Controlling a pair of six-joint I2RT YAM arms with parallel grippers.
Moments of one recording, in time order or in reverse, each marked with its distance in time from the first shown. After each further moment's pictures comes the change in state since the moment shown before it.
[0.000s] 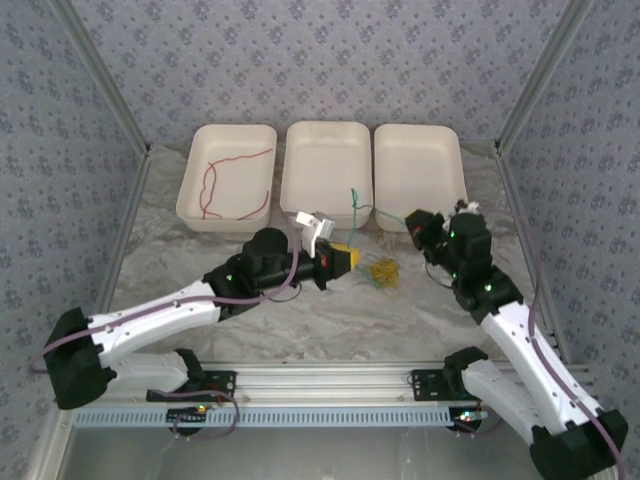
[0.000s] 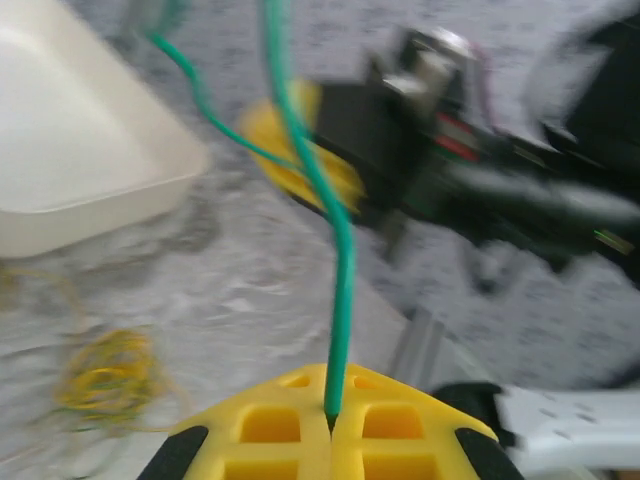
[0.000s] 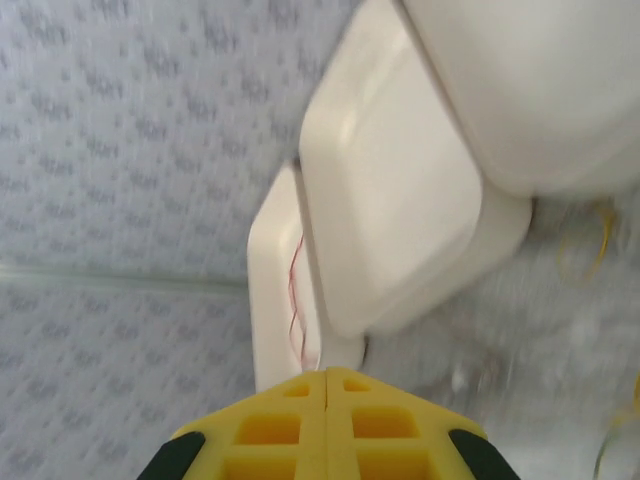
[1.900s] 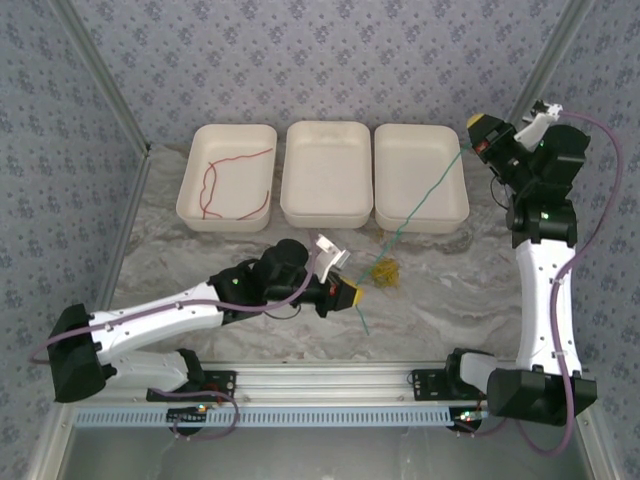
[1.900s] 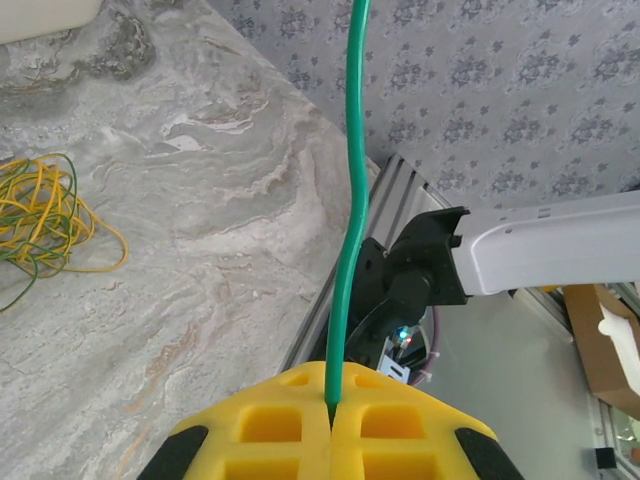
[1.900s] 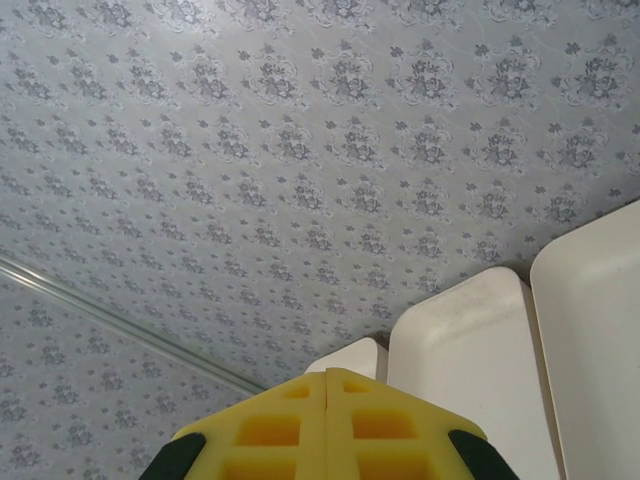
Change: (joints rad) left arm -0.085 0.037 0.047 -0.325 0.095 0.050; right arm -0.502 0.335 0.623 0.000 -0.449 -0.318
